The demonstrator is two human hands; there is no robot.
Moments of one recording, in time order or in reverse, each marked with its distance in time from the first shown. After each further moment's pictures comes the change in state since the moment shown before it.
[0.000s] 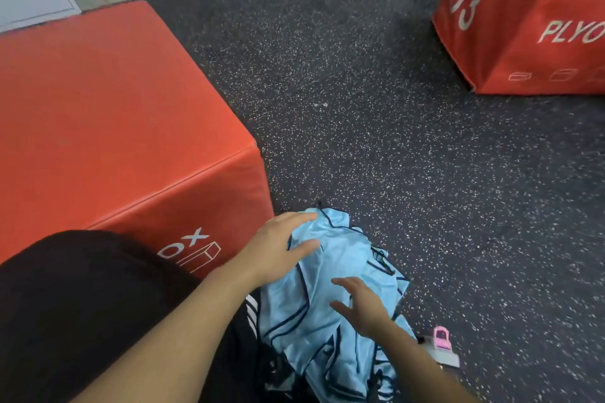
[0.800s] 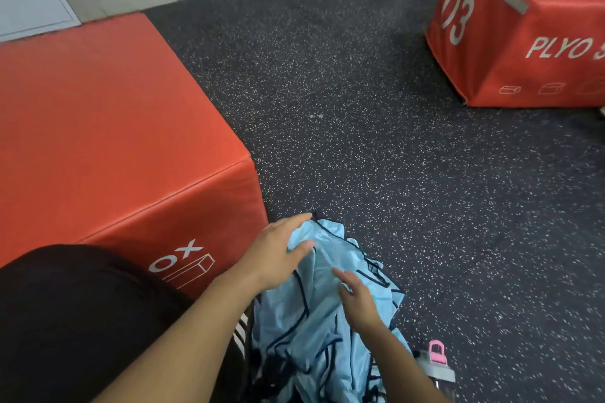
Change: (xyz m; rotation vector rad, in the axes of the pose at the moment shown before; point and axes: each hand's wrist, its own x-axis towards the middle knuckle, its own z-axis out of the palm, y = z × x) left_hand 0.015 0.006 0.007 -0.021 0.049 -0.068; right_hand 0.012 -0.023 -0.012 0.562 0.213 0.127
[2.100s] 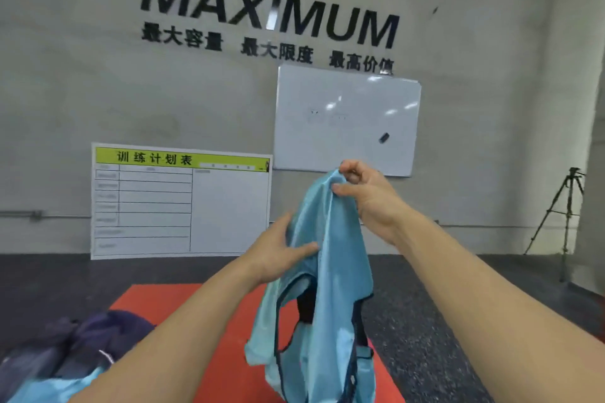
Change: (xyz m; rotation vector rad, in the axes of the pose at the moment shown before) left_hand -0.191 0.080 -0.517 -0.180 0.778 0.218; right_hand -0.204 -0.772 0.052 0.329 -0.501 -1.024
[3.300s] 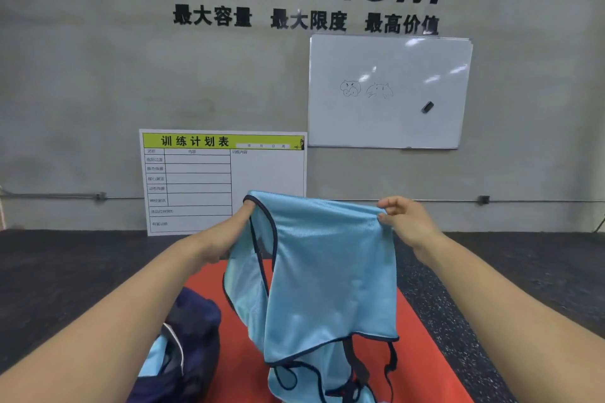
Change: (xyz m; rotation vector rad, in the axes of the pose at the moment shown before) left_hand -0.022 -0.077 -0.131 0.009 0.008 -0.710; right_hand 0.033 0.130 -0.003 -0.336 0.236 0.209
